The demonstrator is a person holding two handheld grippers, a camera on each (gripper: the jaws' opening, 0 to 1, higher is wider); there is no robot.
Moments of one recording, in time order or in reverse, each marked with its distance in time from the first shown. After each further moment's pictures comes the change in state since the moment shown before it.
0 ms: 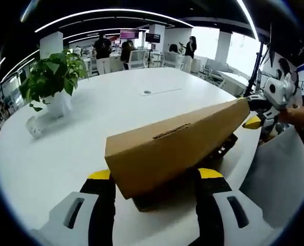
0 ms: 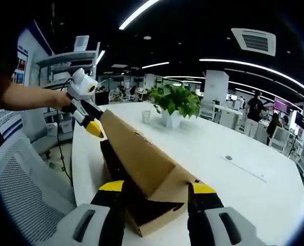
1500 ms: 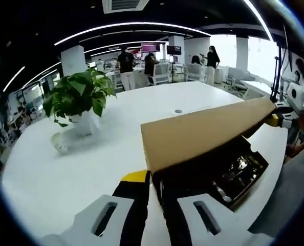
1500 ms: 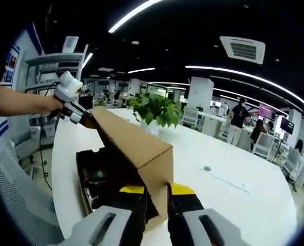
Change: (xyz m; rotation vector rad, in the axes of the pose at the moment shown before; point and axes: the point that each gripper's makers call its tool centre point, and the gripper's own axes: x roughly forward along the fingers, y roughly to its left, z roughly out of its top) left arm 0.007 0.068 0.053 -0.004 -0.100 0.252; right arm 0.005 -0.054 0.028 -0.008 -0.052 -0.152
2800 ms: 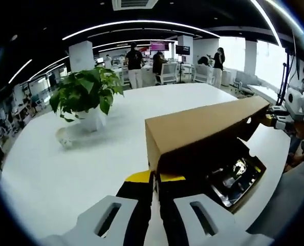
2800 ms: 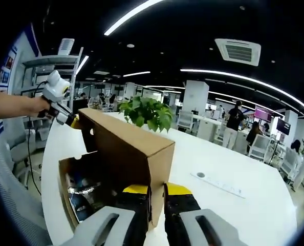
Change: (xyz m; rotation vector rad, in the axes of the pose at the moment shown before) left arm -0.009 0.000 0.008 -0.069 0.006 0.030; right arm 0.024 -0.029 0.011 0.012 -0.031 -0.035
